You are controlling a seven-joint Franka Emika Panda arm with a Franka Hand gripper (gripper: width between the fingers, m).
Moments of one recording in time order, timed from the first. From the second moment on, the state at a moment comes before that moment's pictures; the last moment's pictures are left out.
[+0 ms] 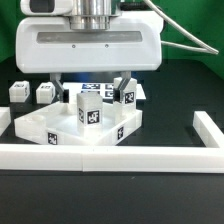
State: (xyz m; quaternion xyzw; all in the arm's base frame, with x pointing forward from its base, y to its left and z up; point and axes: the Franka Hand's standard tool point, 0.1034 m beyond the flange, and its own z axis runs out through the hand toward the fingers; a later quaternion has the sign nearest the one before) arm 0.605 -0.045 0.081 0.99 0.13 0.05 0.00
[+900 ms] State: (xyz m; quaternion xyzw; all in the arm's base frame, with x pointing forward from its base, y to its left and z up) arm 0.604 -0.055 0.077 1.00 0.02 0.04 0.00
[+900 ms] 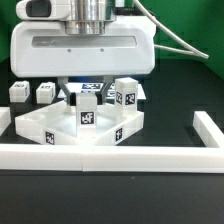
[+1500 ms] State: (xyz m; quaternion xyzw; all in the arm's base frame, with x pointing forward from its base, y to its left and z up) arm 0.606 -0.055 0.079 0.90 -0.43 0.06 -0.03
